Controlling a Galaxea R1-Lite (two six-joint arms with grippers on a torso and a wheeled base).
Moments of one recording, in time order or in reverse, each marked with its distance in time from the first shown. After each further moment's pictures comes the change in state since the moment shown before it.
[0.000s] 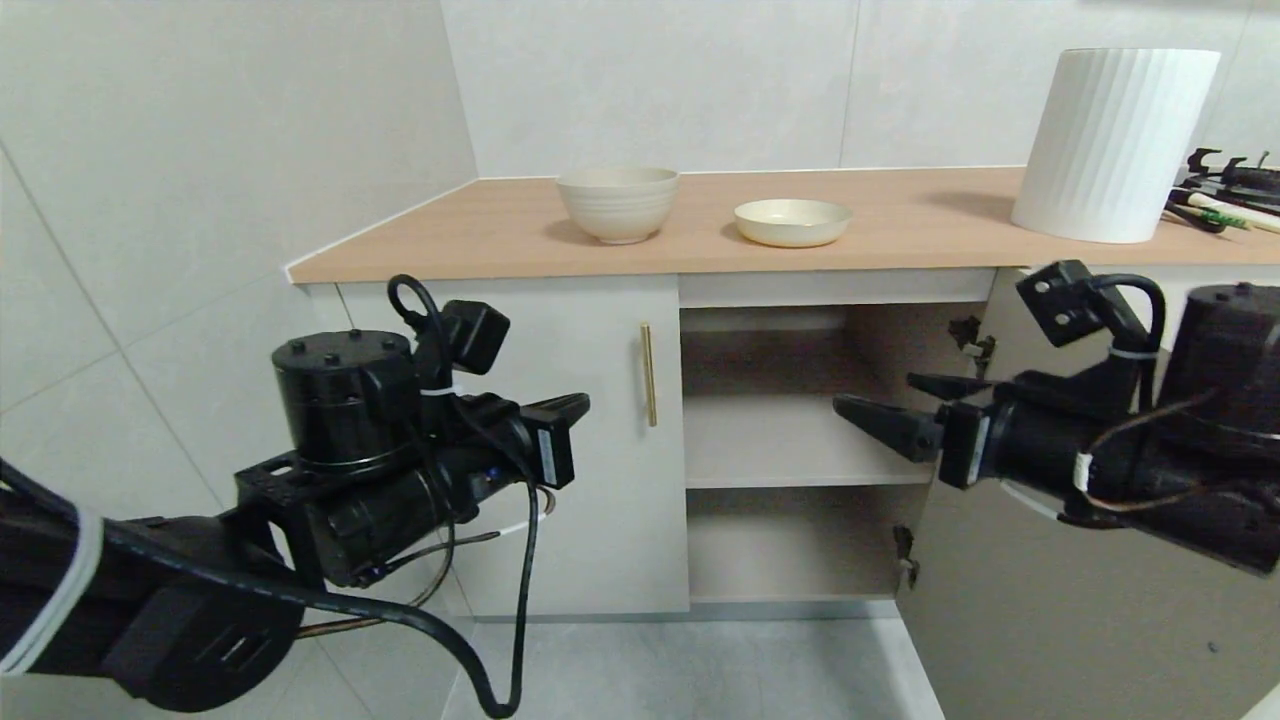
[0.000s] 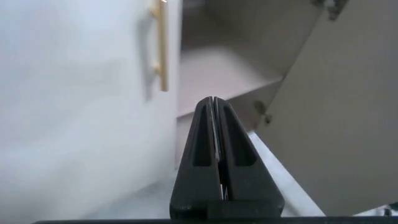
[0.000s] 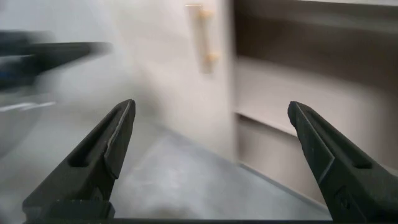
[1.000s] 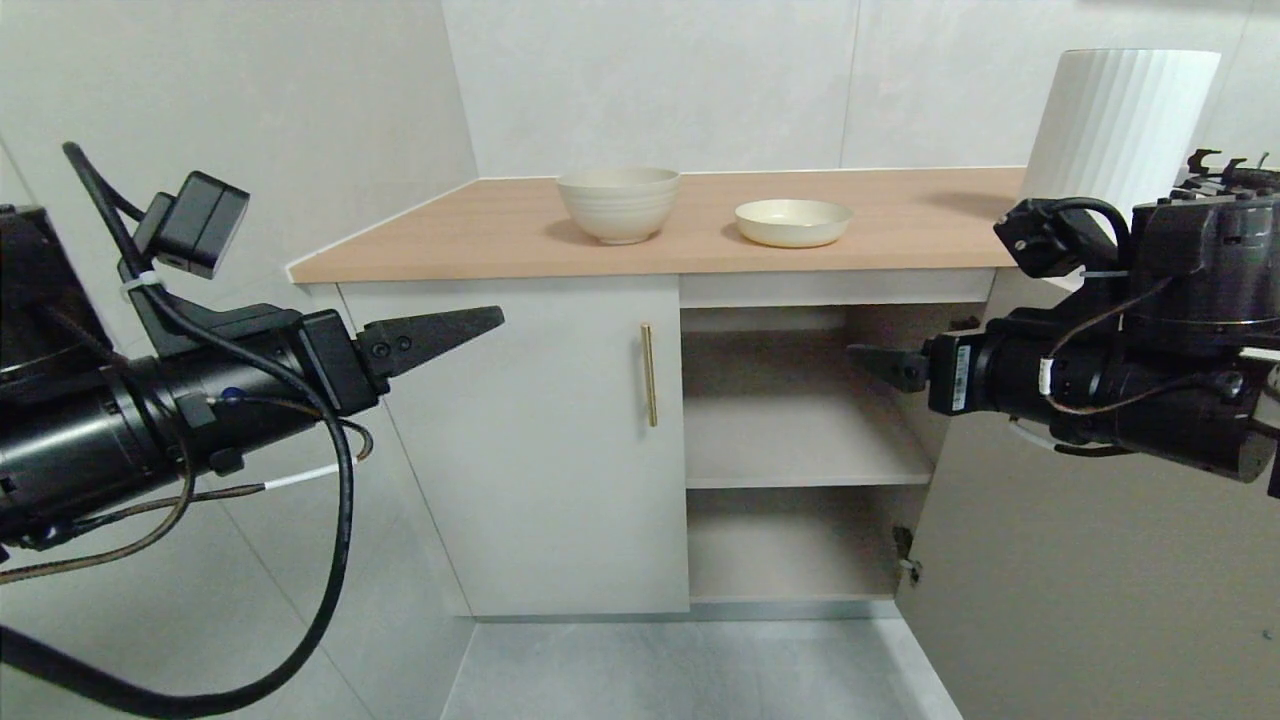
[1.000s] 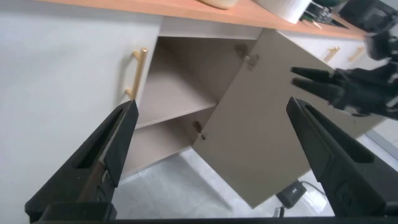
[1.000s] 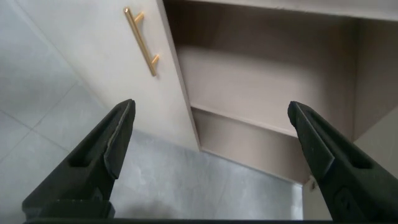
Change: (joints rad) left arm 0.246 -0.321 -0.063 0.257 -0.411 -0.248; right arm -0.016 0.015 -0.250 0.333 -0.175 -0.021
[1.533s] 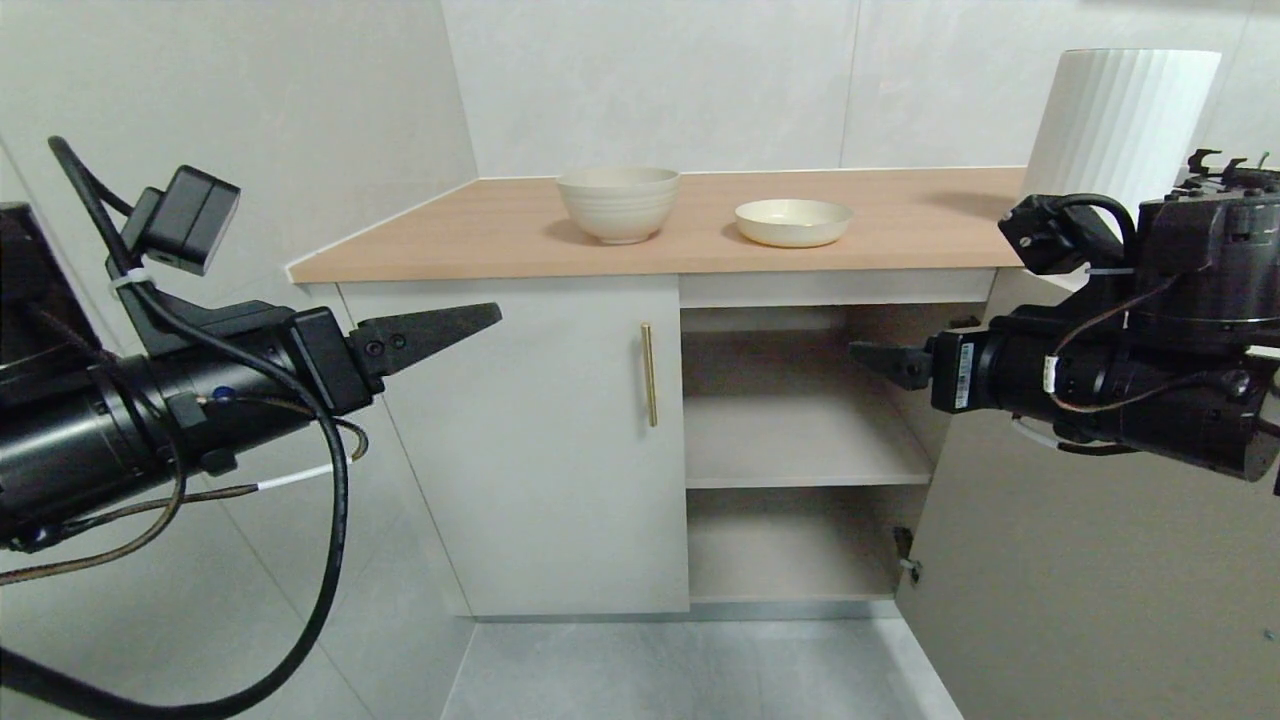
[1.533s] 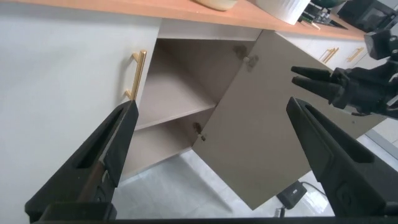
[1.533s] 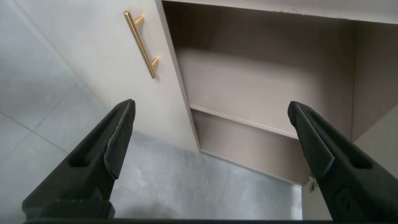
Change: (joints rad) left arm 0.001 -0.013 0.004 -0.001 -0.001 0.002; right arm 0.000 -0.007 0.002 0.000 -0.001 0.000
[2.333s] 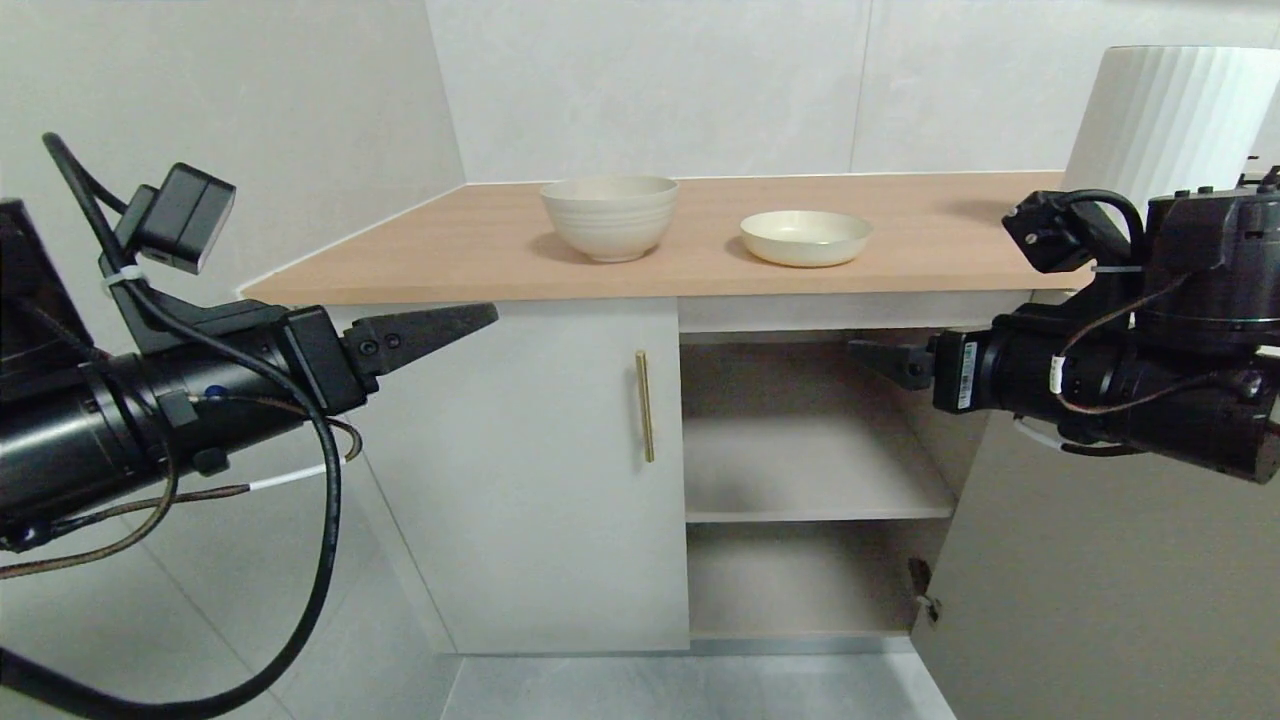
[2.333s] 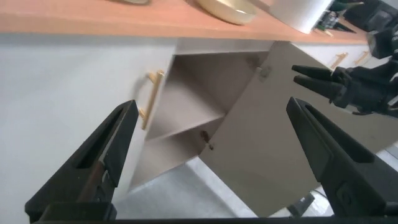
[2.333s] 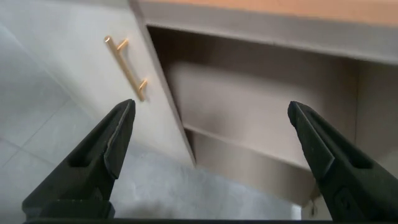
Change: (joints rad) left arm 0.004 -0.009 -0.009 0.027 -0.003 0.002; right arm 0.004 -0.011 0.003 0.000 0.007 0.003
